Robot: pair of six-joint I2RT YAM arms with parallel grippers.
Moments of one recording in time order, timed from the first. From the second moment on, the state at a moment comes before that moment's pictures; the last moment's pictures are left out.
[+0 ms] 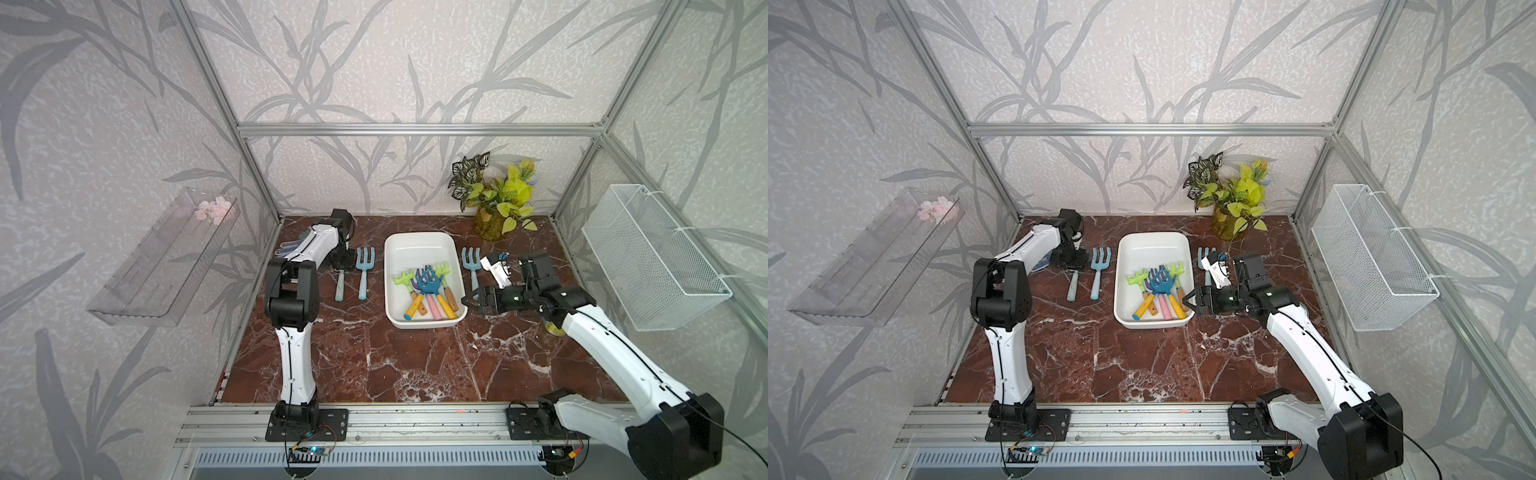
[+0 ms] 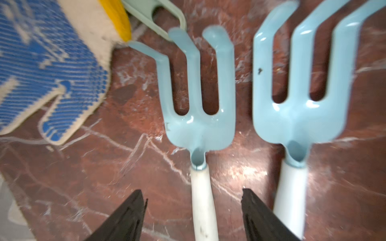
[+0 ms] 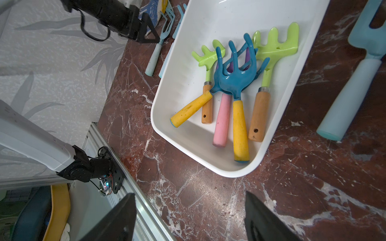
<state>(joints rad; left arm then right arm) -0.12 2.08 1.76 -1.02 -0.15 -0.03 0.29 1.15 0.94 -0.67 -0.61 0.23</state>
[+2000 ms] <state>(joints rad) -0.42 1.26 0.67 -0.17 0.17 -0.46 0.60 2.05 1.56 -0.92 -0.04 0.07</state>
